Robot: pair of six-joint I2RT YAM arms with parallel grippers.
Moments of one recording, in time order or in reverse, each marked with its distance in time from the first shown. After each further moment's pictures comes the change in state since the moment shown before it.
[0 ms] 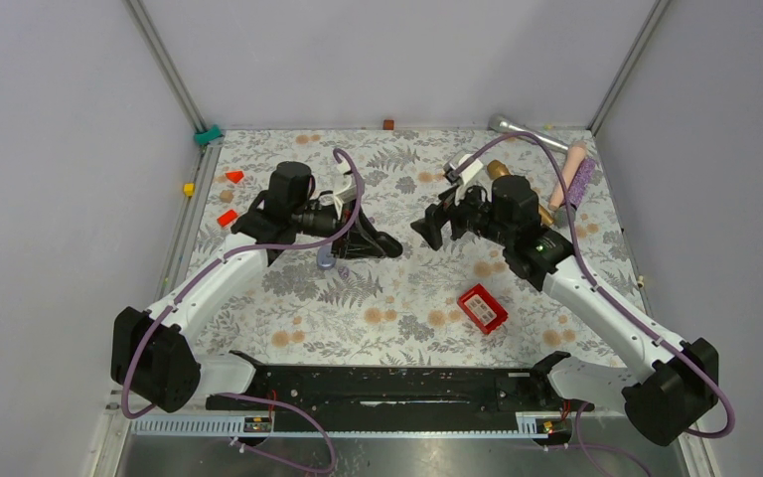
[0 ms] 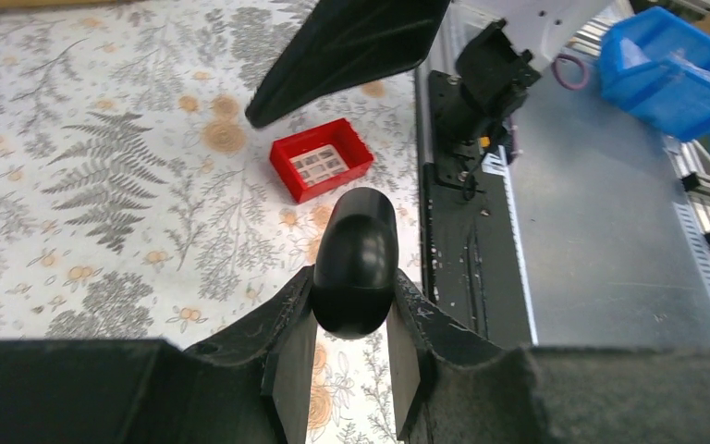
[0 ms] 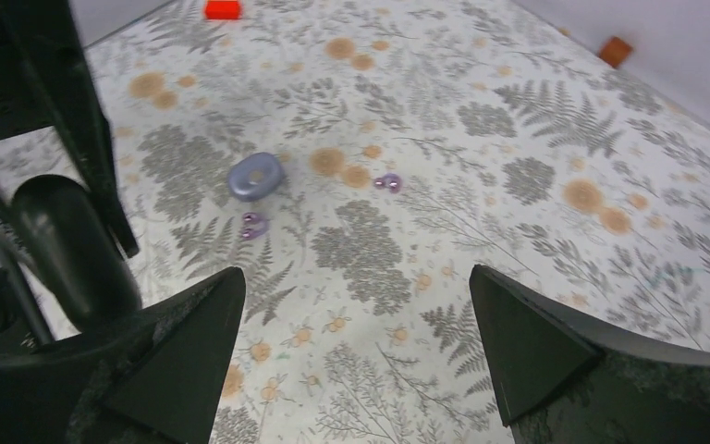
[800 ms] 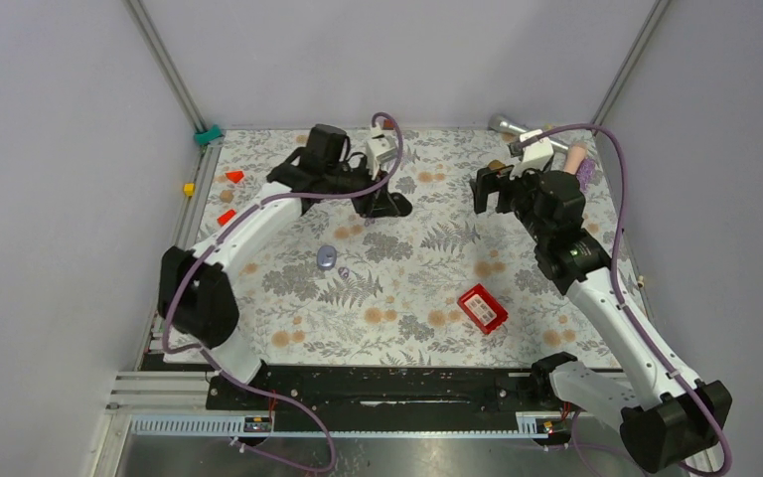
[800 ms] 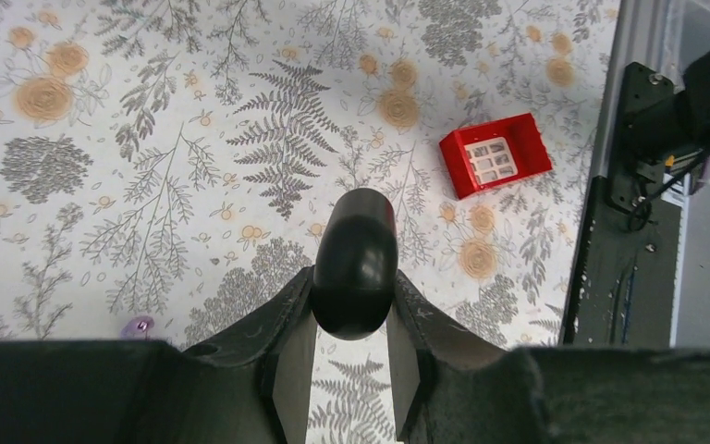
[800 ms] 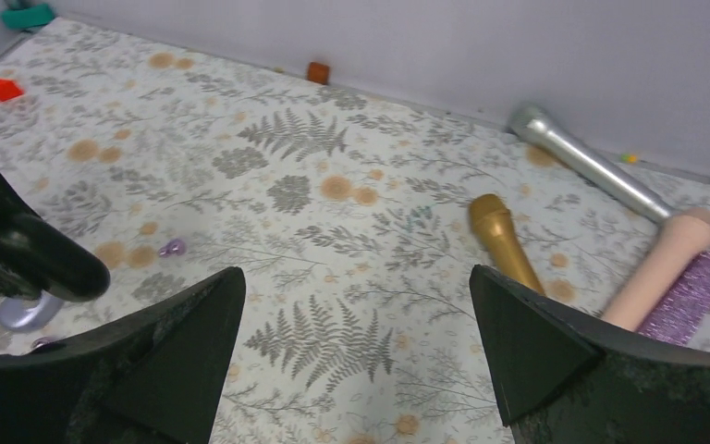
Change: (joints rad) left arm -0.018 0.317 0.396 -0.242 -0.364 0.122; right arm -0.202 -0.122 -0.006 0.004 0.365 0.032
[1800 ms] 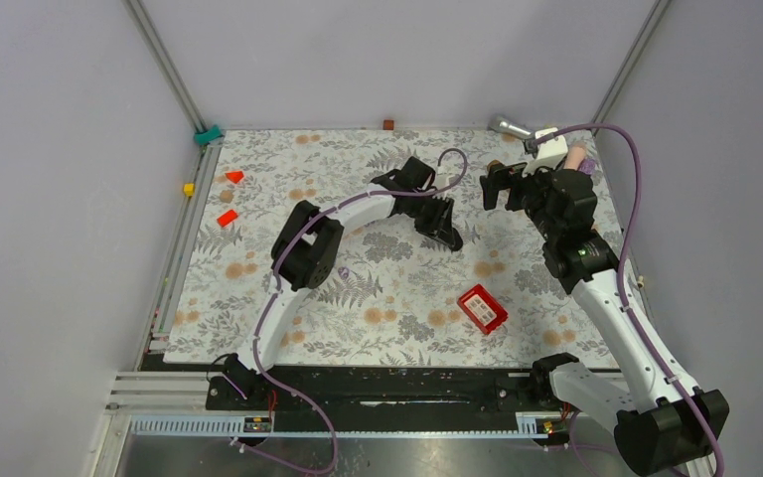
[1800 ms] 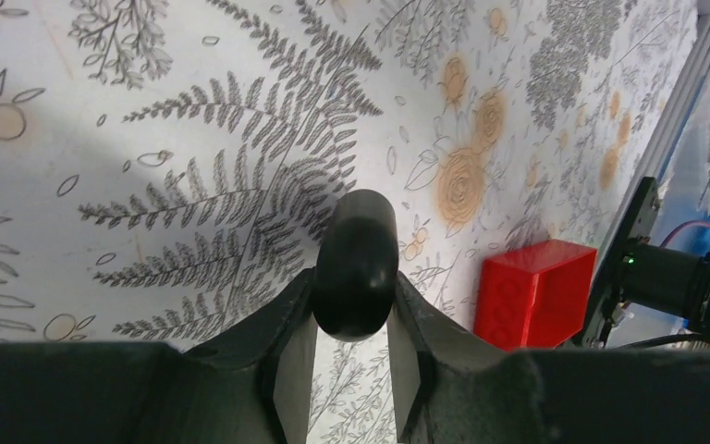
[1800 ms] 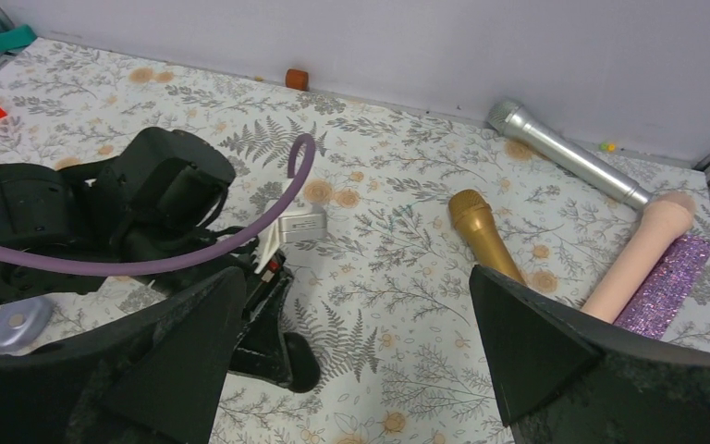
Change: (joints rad) left arm -0.200 0.807 0.492 0.032 -0.102 -0.512; right arm -0.093 -0.018 0.000 -0.007 -0.023 0.020
